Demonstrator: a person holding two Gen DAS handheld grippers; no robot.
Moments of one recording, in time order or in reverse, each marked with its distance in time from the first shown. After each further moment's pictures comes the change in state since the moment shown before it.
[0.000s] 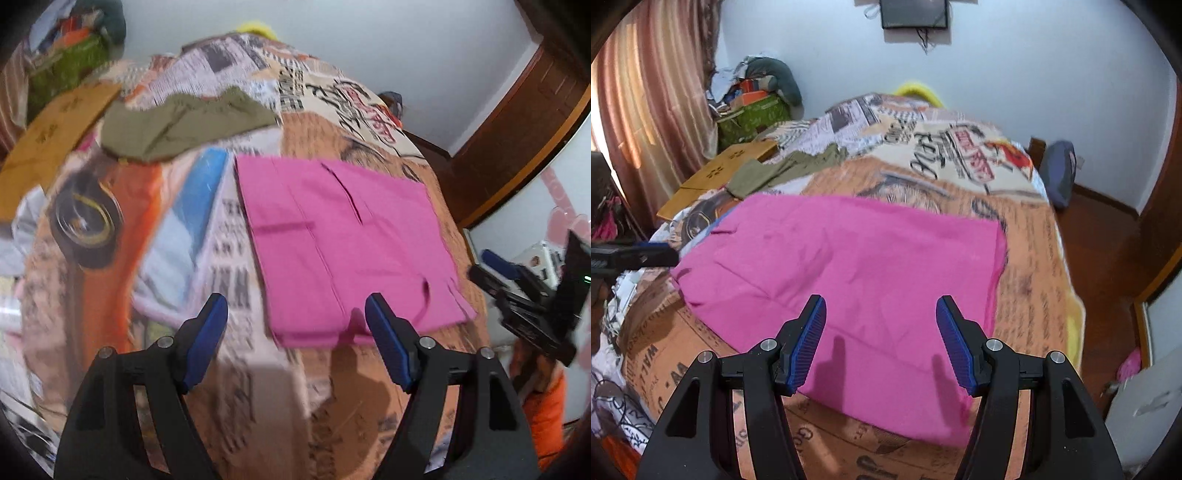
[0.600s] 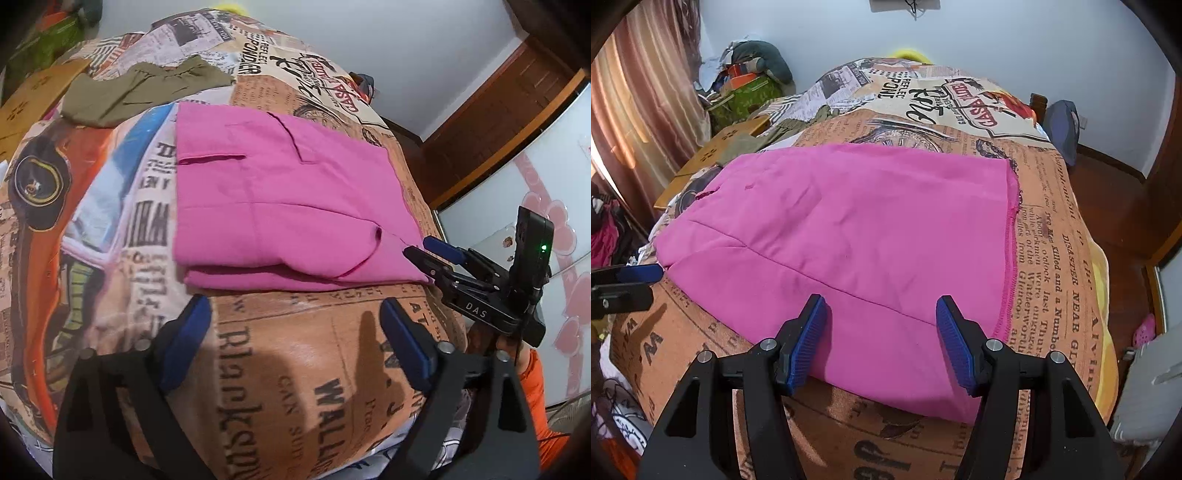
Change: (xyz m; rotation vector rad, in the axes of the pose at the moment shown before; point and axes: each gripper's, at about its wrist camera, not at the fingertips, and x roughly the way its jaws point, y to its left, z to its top) left arm 0.020 -0.033 -0.034 0.023 0.048 -0.114; right arm 0.014 -0.001 -0.030 0.039 0.079 0.031
